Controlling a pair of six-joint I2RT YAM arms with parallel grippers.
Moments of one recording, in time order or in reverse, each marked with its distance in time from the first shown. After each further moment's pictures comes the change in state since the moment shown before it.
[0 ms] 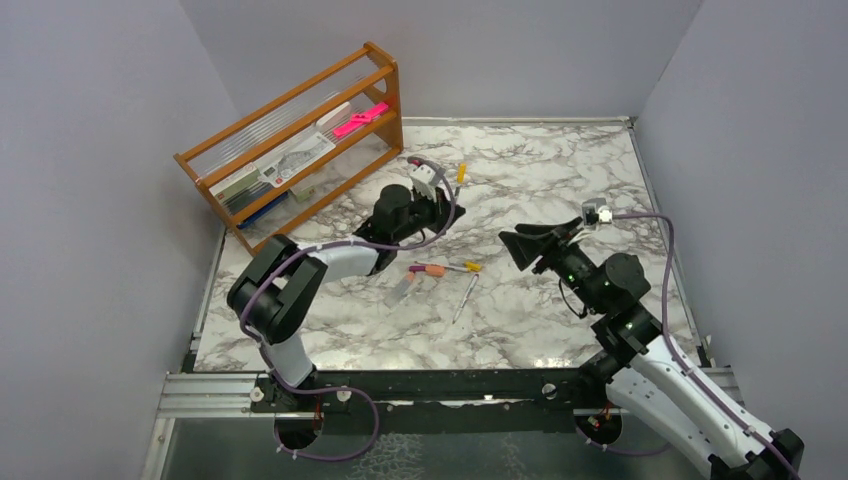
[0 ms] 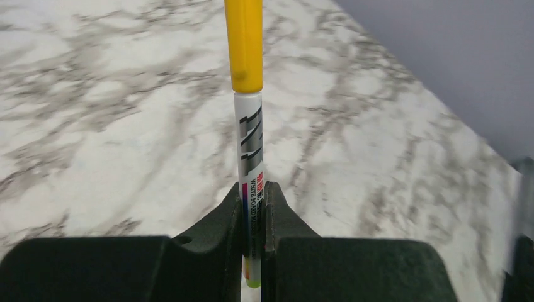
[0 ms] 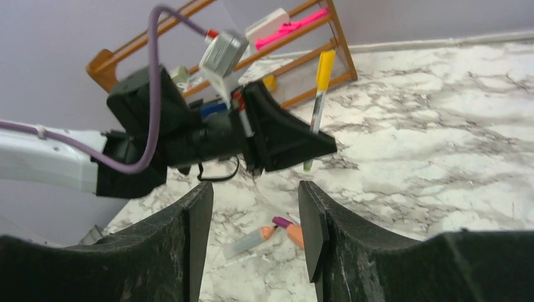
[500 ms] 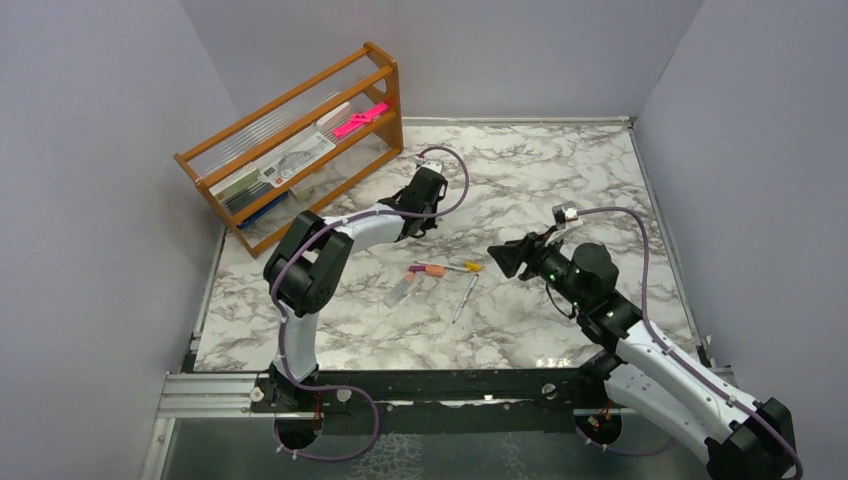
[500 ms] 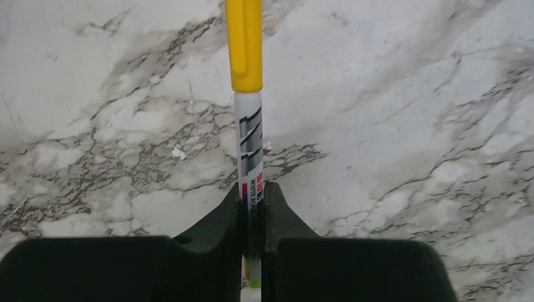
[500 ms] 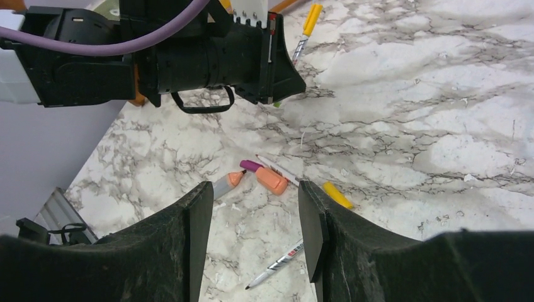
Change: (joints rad) left arm 0.003 0.251 0.465 -0.872 -0.611 0.036; right arm 0.000 0.134 -0.049 -0.067 -0.002 -0.005
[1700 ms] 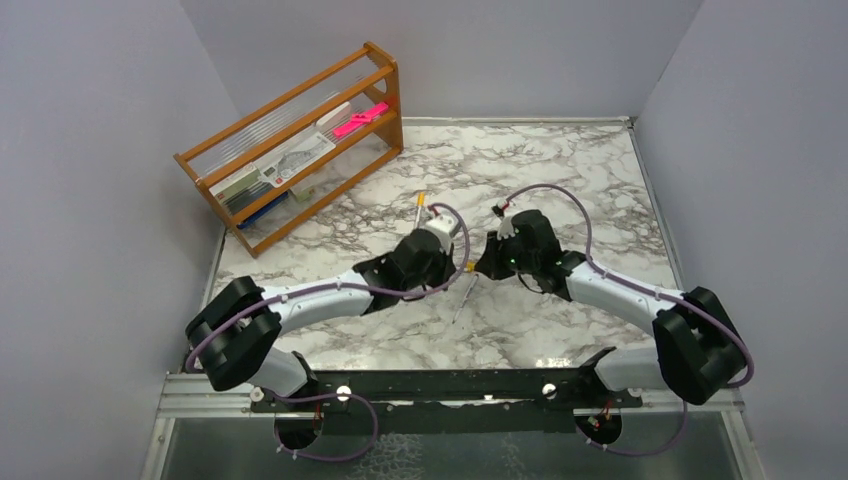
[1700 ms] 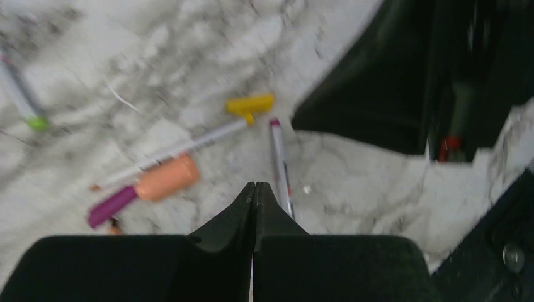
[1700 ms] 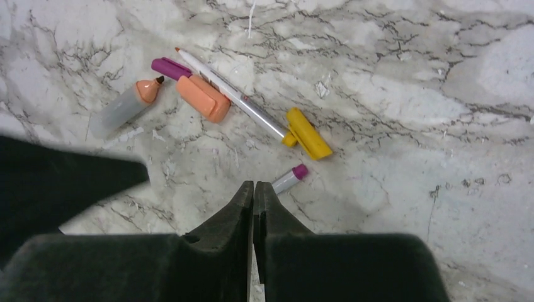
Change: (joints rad) left arm -0.234 -0.512 -0.454 0.165 0.146 -0.048; right arm 0.000 0.579 0.208 -0.183 -0.126 -0.114
